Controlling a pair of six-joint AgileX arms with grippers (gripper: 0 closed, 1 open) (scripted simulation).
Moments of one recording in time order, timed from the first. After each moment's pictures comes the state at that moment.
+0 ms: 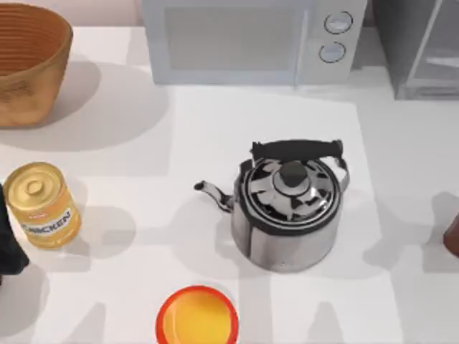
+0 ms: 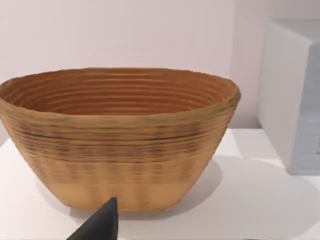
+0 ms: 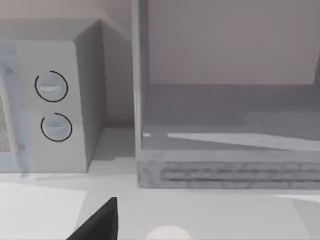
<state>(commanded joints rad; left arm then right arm) 0.00 0.00 0.00 0.00 0.00 0.00 0.00 0.00 0.00 0.00 0.00 0.00</state>
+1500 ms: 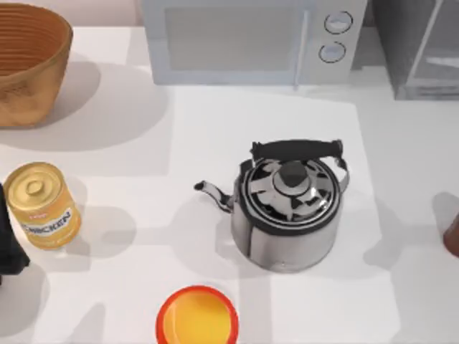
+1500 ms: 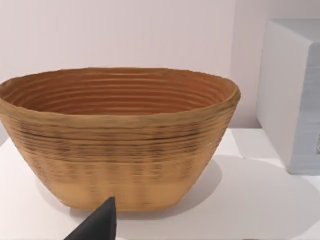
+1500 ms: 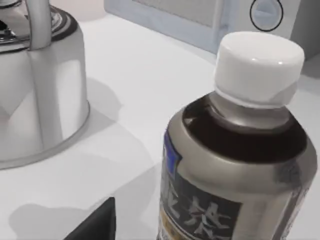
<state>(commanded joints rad) 0.00 0.00 0.00 0.00 0.00 0.00 -0.62 1.55 0.24 0.69 -1.28 -0.69</state>
